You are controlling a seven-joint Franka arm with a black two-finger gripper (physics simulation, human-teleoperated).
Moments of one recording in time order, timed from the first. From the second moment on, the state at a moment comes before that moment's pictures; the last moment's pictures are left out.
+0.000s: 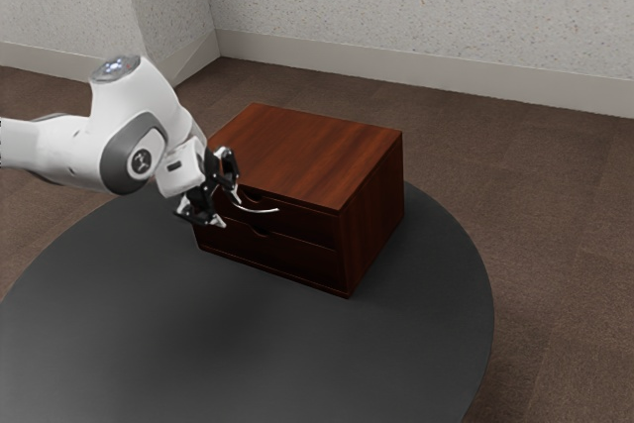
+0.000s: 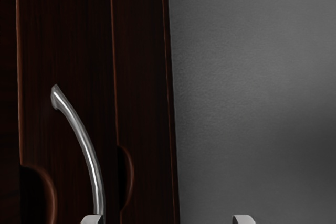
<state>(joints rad) 0.04 -0.10 -0.07 -2.31 -0.11 2.56 1.68</state>
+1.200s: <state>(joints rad) 0.03 0.00 -0.07 -2.29 -0.15 2.68 1.64</state>
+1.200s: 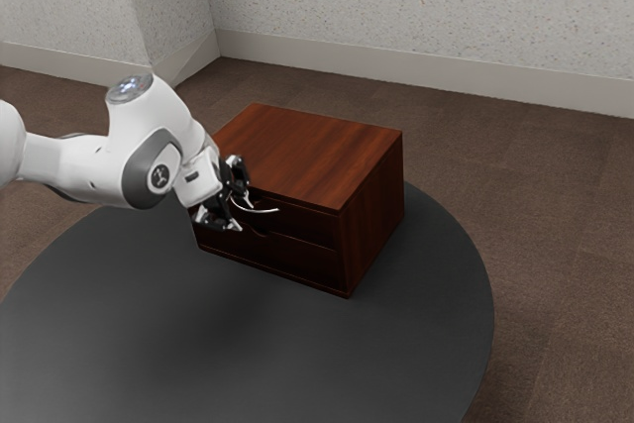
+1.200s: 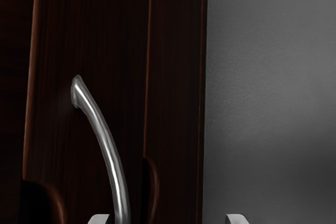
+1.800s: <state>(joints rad) 0.04 -0.02 -0.08 -2.31 -0.16 2.68 1.63</state>
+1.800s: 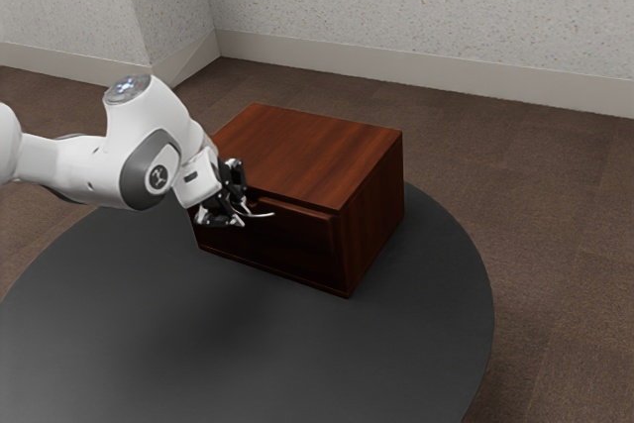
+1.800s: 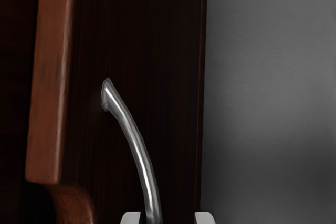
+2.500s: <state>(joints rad) 0.02 -0.13 -0.08 -2.44 -0.16 2.67 1.63</state>
